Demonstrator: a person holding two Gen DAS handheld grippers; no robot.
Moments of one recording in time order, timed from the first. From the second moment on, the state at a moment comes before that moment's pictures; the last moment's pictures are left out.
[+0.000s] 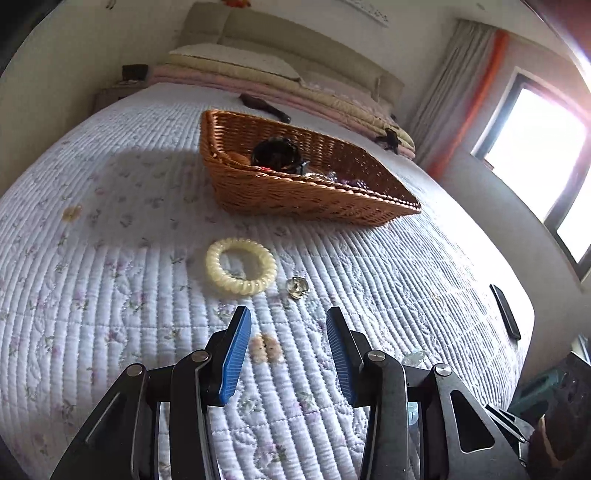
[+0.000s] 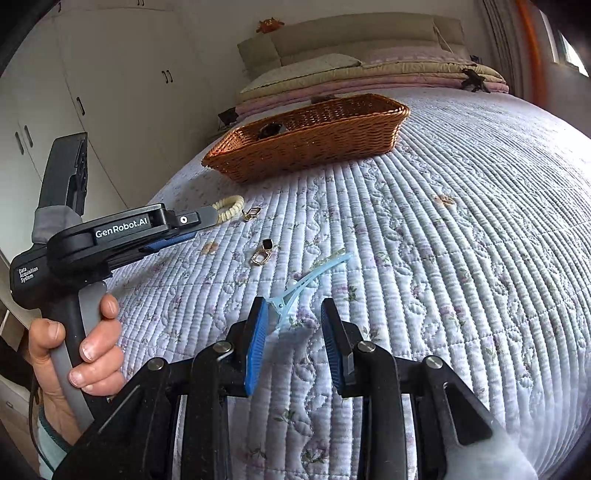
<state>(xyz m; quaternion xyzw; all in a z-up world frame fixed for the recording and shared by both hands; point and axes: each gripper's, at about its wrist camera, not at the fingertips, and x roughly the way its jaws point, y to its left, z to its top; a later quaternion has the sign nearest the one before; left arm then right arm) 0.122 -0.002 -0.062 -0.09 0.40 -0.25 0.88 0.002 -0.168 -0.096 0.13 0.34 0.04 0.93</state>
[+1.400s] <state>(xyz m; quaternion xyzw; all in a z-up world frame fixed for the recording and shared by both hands) 0.163 -0.061 -0.076 -0.03 0.43 -0.25 0.86 0.054 -0.223 -0.090 0.12 0.37 0.00 0.92</state>
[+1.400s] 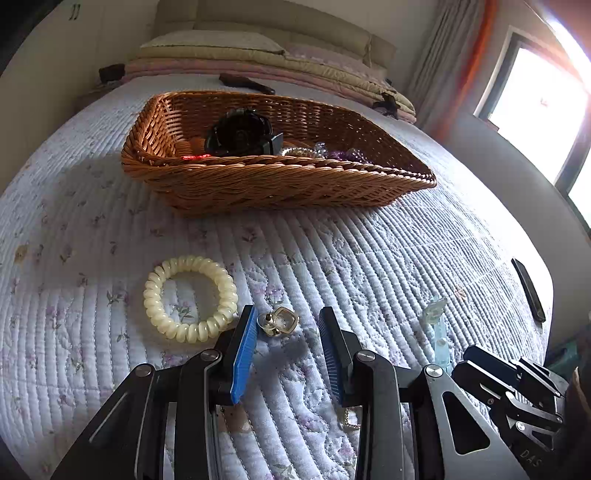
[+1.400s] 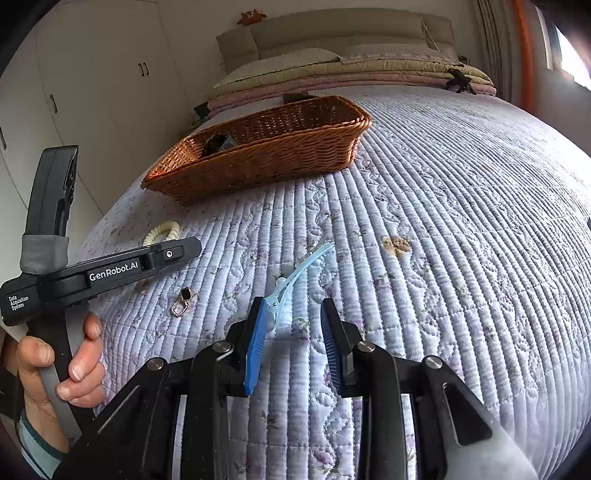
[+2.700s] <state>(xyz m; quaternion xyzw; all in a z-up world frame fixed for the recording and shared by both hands) 0.147 -0.061 -0.078 -0.01 0.42 -0.25 0.87 0.108 -0.216 -0.109 0.12 0.40 -0.03 0.91</state>
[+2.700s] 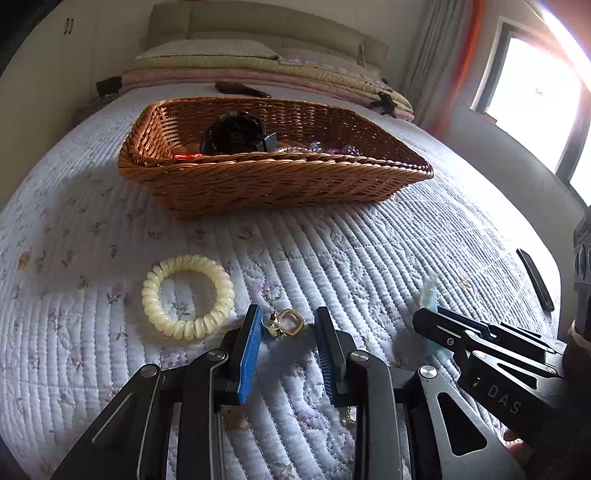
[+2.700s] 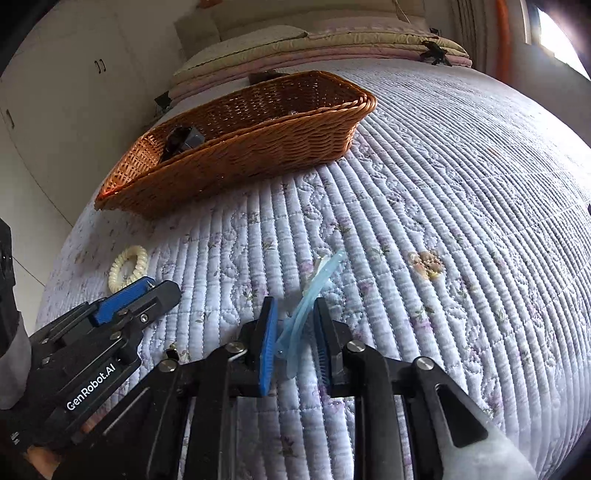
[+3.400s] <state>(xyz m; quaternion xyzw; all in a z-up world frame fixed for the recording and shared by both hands) 0.140 -0.059 -0.073 -0.01 0.39 -0.24 0.89 0.079 -0.213 -0.090 0.10 0.35 0.01 0.93</state>
